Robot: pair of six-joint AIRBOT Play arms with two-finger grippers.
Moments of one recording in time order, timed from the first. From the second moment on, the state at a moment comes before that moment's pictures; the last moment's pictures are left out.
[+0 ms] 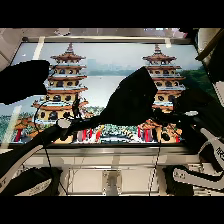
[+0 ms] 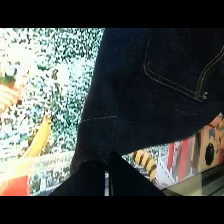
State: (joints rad) left arm -0.50 -1.16 0.50 0.31 -0.39 -1.19; right arm -0.23 -1.33 0.57 -0.50 0.83 1.11
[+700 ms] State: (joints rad) left arm -0.19 -0.85 0.83 0.91 -0.87 -1.34; right arm -0.16 -0.95 0.96 -0.49 1.18 1.19
